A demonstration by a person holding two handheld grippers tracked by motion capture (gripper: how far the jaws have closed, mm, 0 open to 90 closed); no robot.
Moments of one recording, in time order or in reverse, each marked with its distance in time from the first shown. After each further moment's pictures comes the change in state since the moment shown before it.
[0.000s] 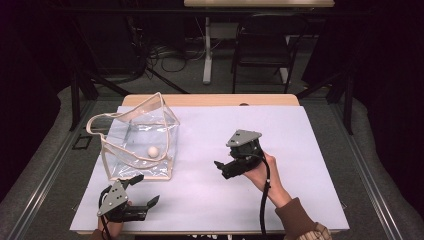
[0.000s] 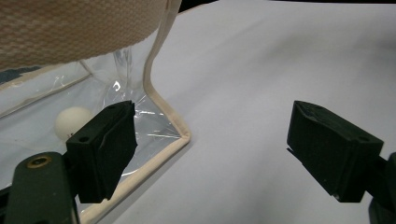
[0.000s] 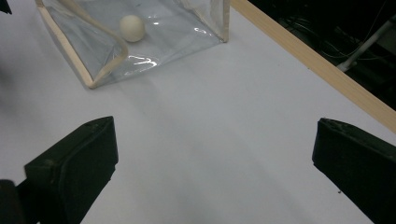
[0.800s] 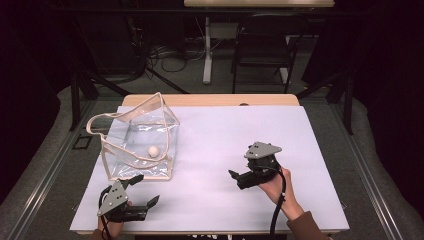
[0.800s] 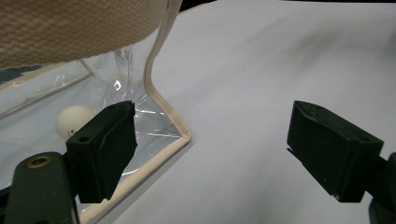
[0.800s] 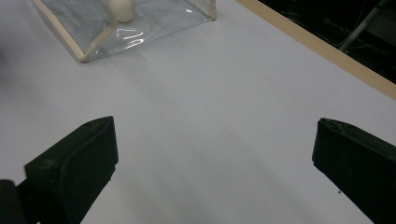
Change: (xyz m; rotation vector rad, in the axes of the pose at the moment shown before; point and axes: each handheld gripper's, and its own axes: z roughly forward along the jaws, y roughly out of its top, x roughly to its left) left arm 0.000 0.000 0.000 0.001 0.004 -0.003; right arm -0.005 -0.048 -0.021 -0.022 -0.025 0.055
